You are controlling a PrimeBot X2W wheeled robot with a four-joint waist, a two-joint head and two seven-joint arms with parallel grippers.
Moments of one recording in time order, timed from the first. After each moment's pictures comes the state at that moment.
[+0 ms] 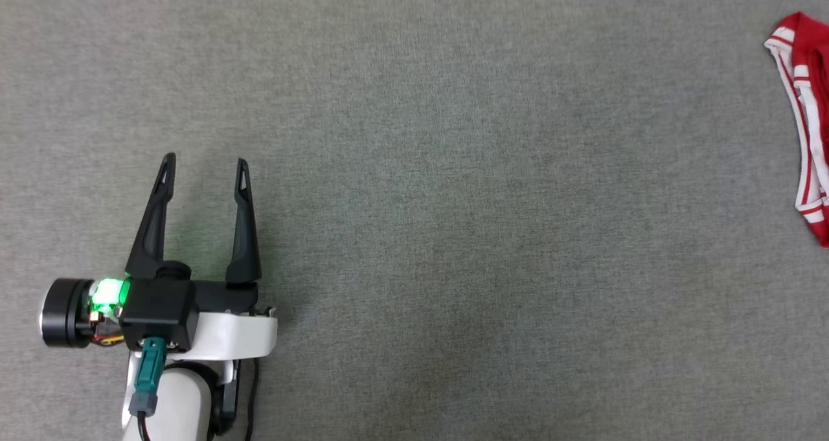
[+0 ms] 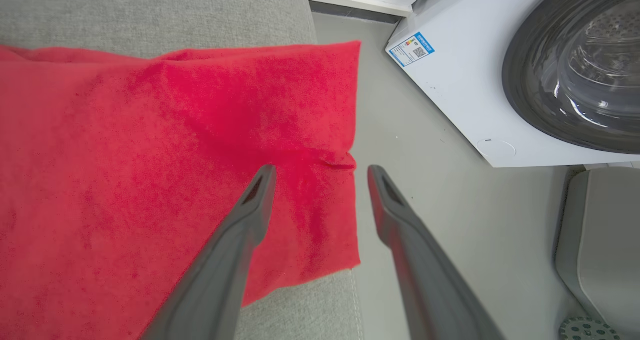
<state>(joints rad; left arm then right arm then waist) -0.17 0.19 -0.11 -0.13 0.01 0.14 -0.26 -0.73 -0.75 -0.10 0.55 0.23 0.13 0.57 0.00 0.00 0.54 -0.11</state>
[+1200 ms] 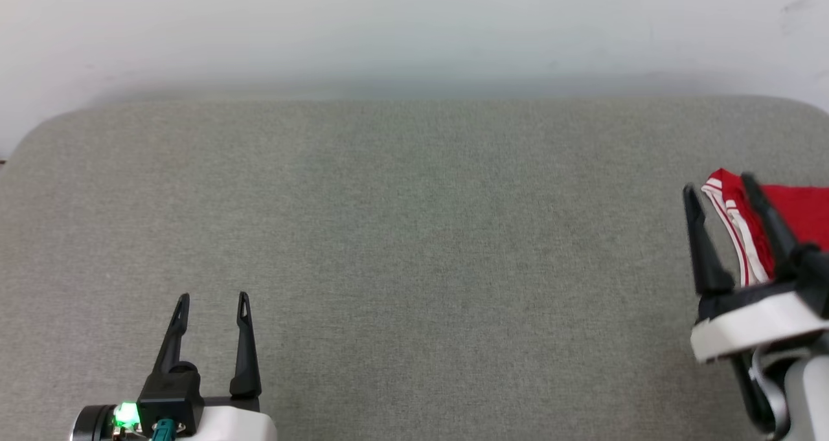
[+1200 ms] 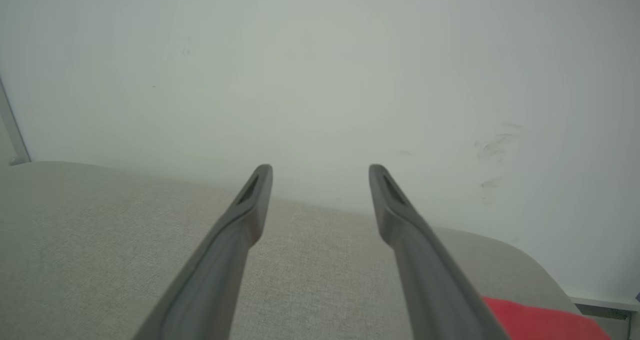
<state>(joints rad) 0.08 0.13 -0.06 -0.02 -0.06 0.14 -0.26 -0.20 -0.22 -0.01 0.06 0.15 0.13 -0.18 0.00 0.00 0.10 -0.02</state>
